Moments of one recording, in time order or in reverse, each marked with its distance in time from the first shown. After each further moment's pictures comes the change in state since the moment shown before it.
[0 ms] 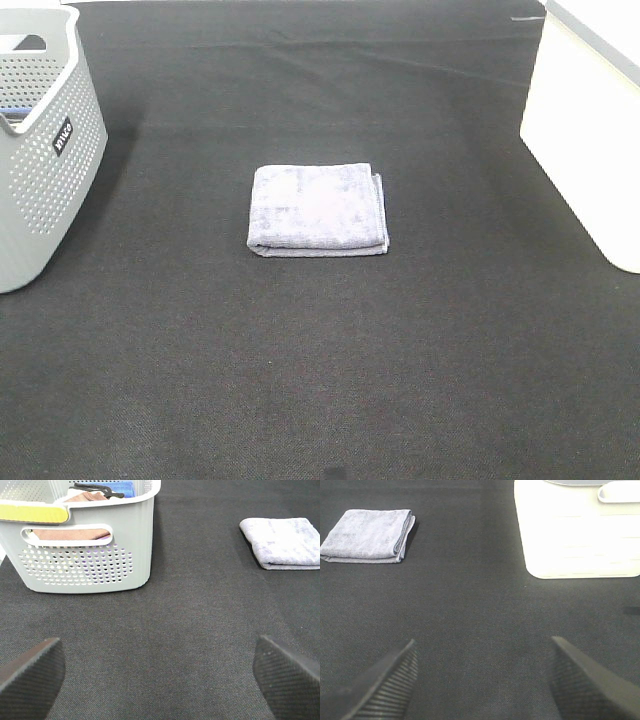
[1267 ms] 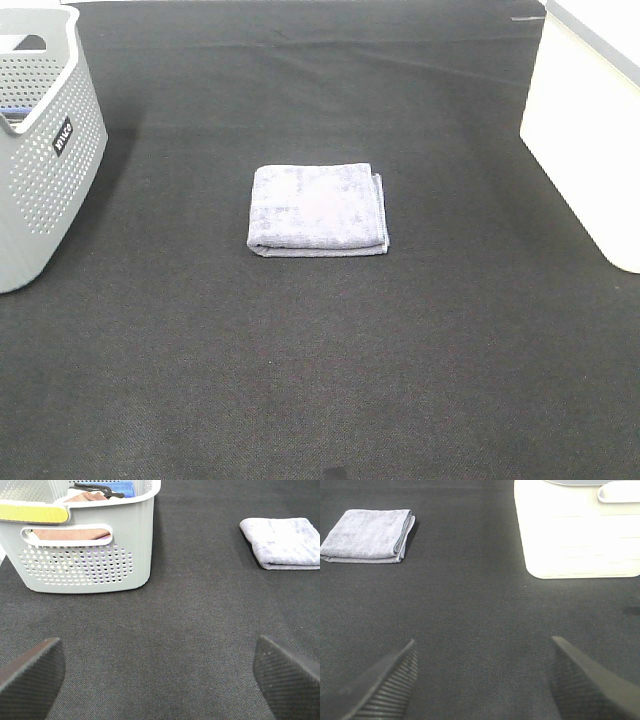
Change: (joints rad) left arm 0.000 0.000 0.000 0.000 0.000 0.000; right arm 0.000 0.000 0.000 0.000 0.000 0.000
